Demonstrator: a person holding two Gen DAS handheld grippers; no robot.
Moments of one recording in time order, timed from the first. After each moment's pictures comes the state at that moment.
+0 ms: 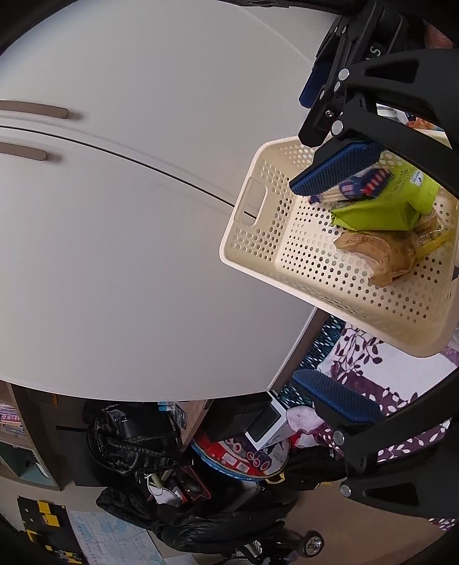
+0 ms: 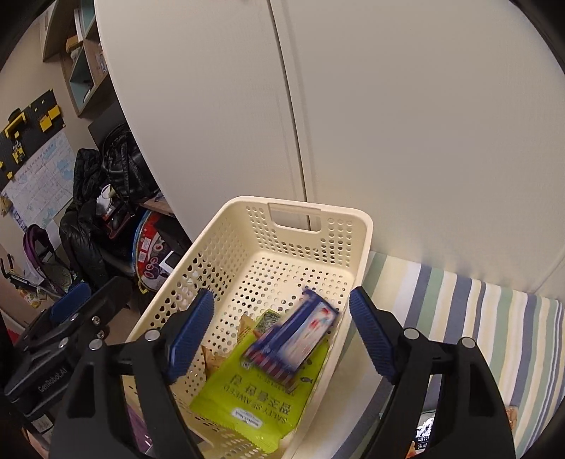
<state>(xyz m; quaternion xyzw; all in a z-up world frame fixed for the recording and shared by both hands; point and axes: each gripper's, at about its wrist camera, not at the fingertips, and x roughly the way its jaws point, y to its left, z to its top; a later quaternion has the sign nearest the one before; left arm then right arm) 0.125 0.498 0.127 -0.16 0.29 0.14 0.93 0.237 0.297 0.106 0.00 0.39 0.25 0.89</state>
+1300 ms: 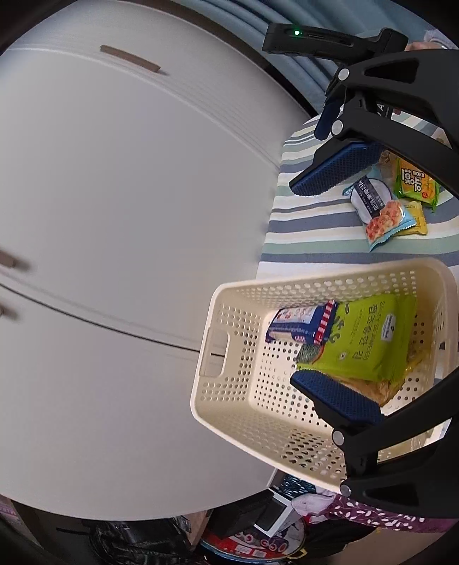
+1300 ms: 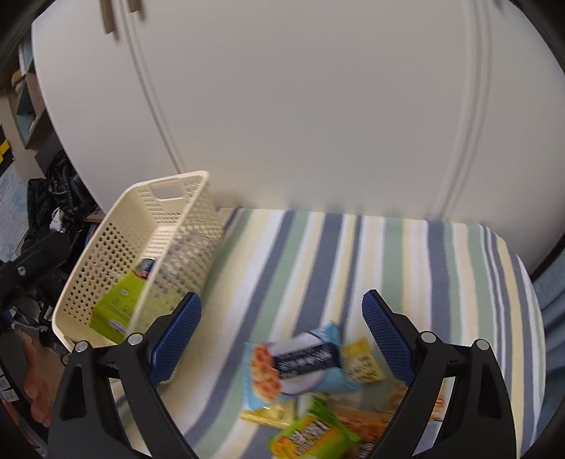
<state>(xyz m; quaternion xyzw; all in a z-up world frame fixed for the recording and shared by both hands) 0.144 0.400 0.143 -0.15 0.32 -0.08 0.93 0.199 0.132 0.077 0.03 0.41 0.12 0.91</state>
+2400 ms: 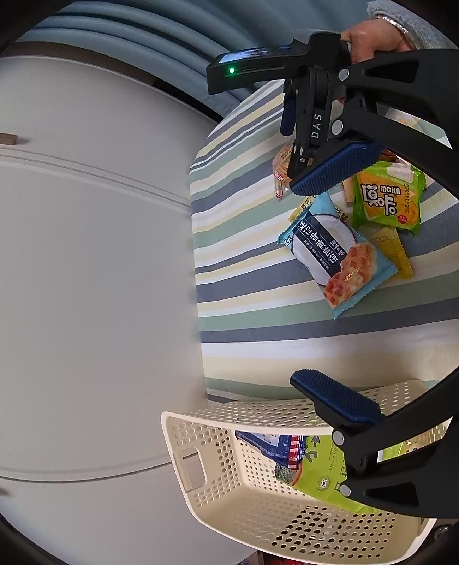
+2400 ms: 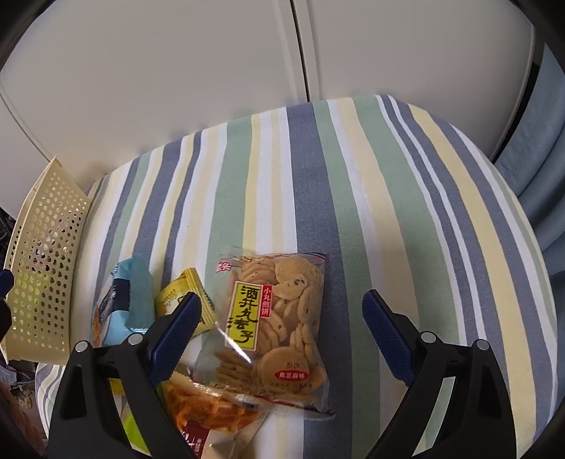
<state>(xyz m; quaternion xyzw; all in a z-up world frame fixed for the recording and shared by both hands) 0.155 0.272 0.084 0.00 0.38 -0.16 0.91 0.206 0.008 -0.031 0.12 0.51 -0.01 0.85</state>
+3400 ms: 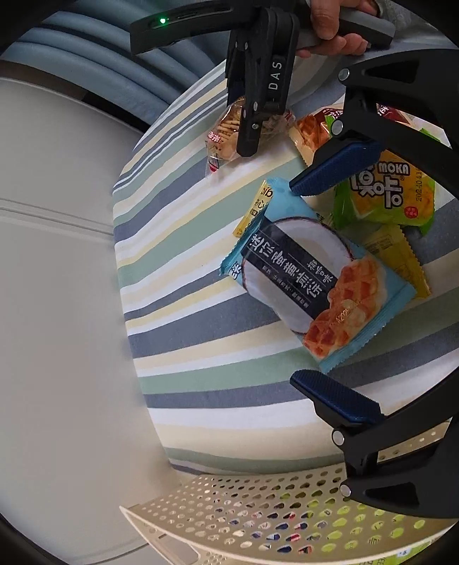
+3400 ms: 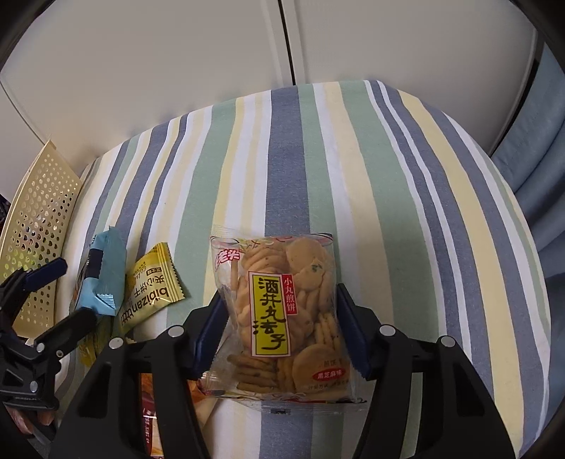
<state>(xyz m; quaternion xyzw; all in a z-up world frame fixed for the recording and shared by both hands) 0.191 0.224 0.009 0.07 0.47 -0.23 0.85 0.211 0.003 -0.046 0.10 0.52 0.00 0.85</state>
